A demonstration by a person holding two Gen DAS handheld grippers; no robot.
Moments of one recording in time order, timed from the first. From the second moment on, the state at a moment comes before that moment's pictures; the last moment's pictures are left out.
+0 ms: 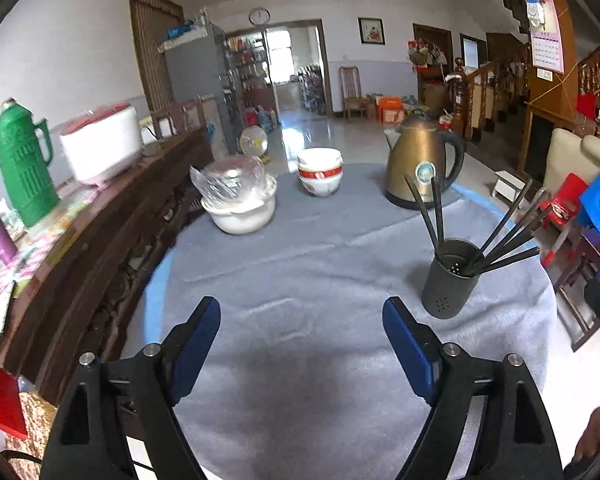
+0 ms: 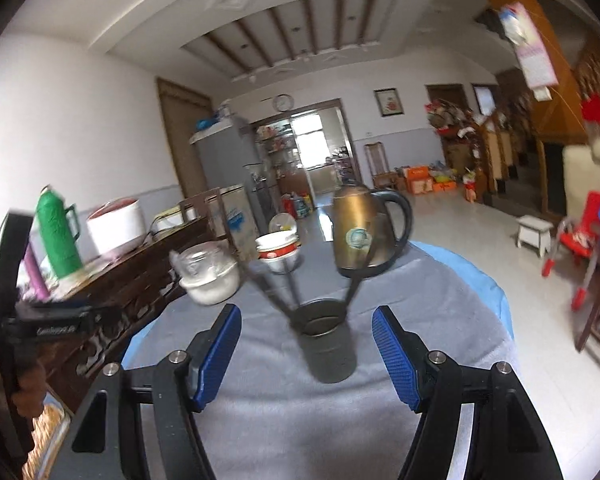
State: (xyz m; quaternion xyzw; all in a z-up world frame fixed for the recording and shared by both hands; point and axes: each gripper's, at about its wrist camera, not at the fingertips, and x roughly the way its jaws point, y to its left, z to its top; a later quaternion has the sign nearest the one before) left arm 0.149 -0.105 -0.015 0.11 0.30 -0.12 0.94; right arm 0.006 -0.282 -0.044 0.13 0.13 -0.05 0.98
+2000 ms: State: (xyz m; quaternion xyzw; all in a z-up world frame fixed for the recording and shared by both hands) left arm 0.046 -0.054 0.030 0.12 0.22 -0.04 0.97; right arm -0.043 -0.220 -0.007 0.17 0.18 -0.14 0.96
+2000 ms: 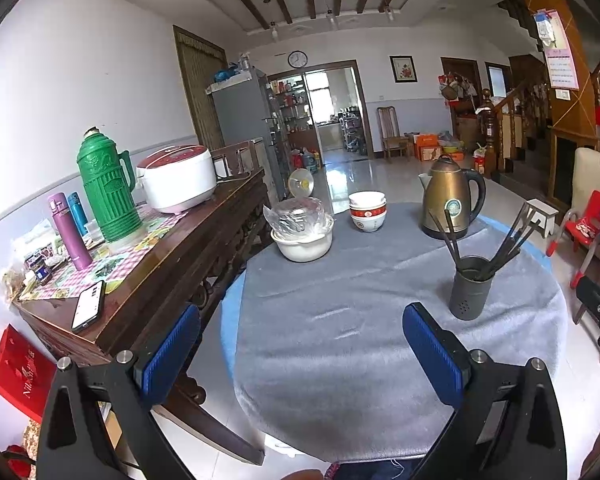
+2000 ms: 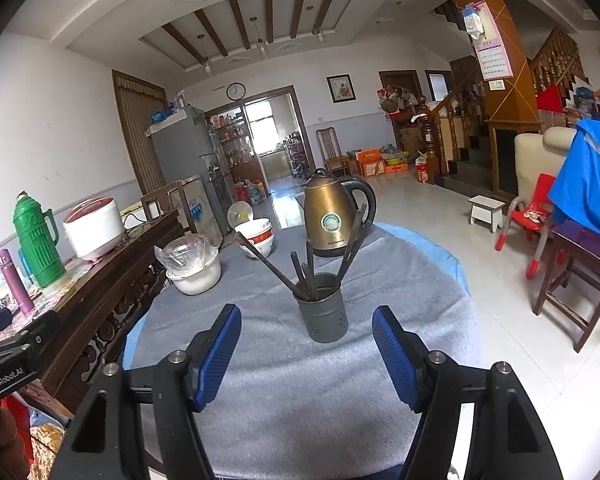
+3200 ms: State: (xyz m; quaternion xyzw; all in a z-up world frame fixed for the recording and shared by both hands) left arm 0.088 -0.101 0.012 0.14 0.26 -0.03 0.95; right arm -0.017 -0.258 -0.004 0.15 0.19 -0.14 0.96
